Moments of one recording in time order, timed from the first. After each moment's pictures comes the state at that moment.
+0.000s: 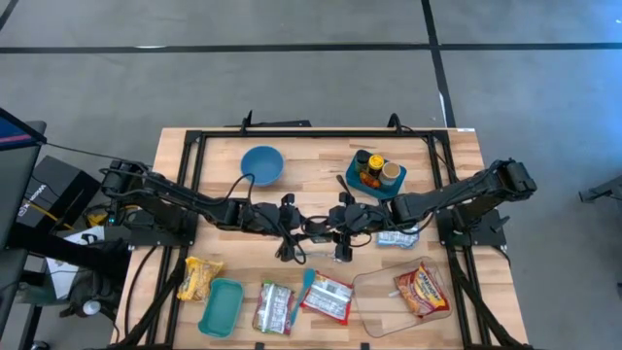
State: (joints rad) left arm -0.18 1.52 0.81 0.27 -0.22 -0.09; right arm 0.21 1.54 1.04 -0.14 0.21 0.22
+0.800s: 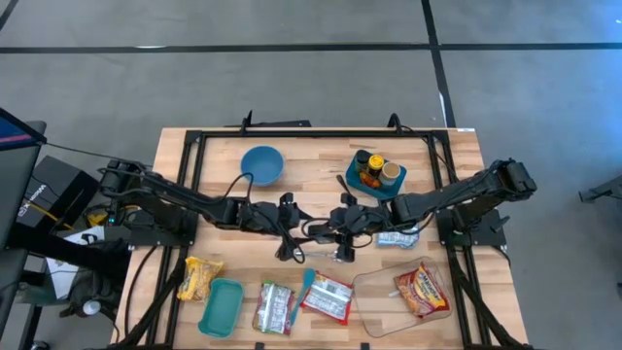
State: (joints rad) left arm -0.18 1.50 0.81 0.24 -0.22 -0.09; right arm 0.21 1.54 1.04 -0.20 0.21 0.22
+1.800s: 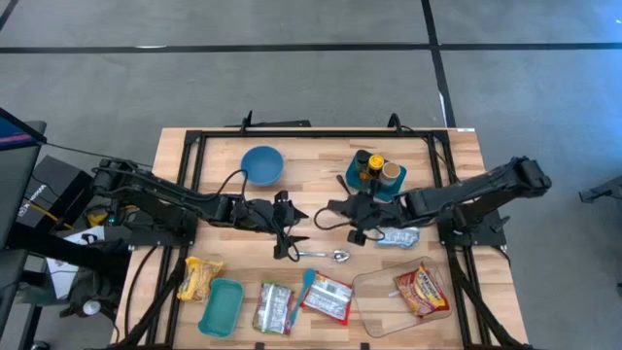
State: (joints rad) left arm -0.18 1.42 0.81 0.14 -0.21 -0.09; right arm 0.22 1.40 1.04 -0.49 0.55 0.24
